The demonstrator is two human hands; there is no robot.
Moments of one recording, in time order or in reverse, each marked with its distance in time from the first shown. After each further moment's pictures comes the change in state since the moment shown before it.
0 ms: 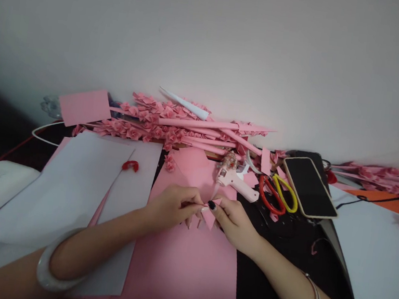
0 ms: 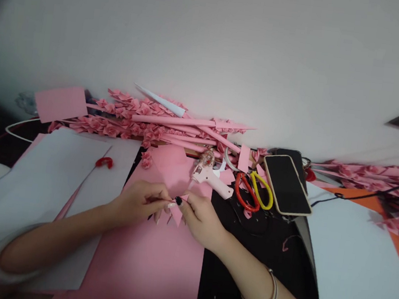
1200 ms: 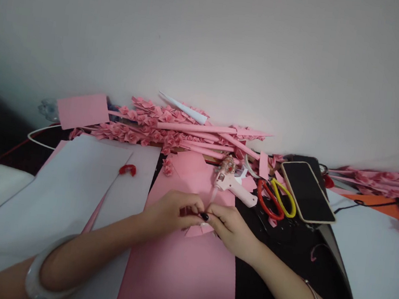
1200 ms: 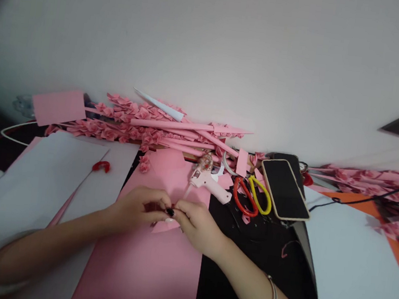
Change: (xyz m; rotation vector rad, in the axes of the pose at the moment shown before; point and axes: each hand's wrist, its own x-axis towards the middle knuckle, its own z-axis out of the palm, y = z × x) left_hand 0.002 -0.004 0.000 0.007 -0.055 0.022; right_hand 0.004 -0.004 -0.004 -0.025 -0.106 -0.009
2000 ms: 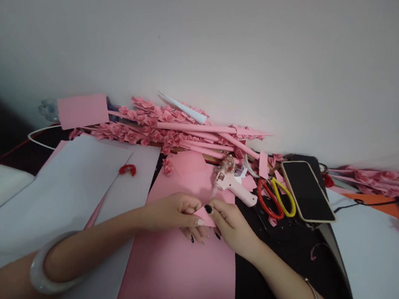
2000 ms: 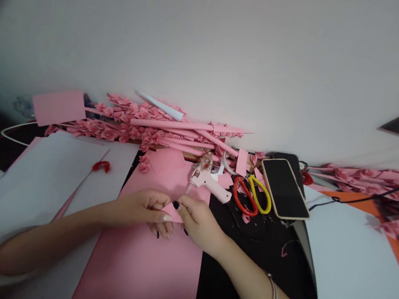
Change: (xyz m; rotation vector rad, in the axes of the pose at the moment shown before) left_hand 0.004 -0.004 -0.005 -0.493 -0.357 -0.240; right_hand 0.001 0.004 0.001 0.025 0.029 0.064
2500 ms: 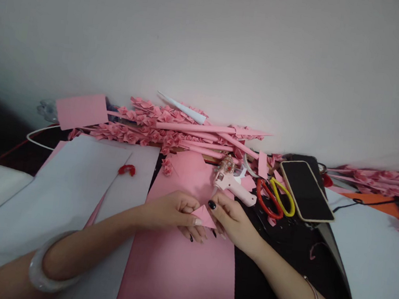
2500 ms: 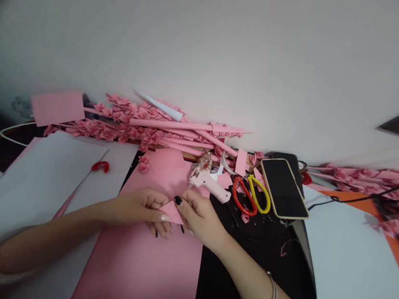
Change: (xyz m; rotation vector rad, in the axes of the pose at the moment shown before) left_hand -0.001 0.004 -0.001 -0.023 -0.002 -0.007; right_hand 0.002 -0.002 -0.001 0.292 0.050 0.081
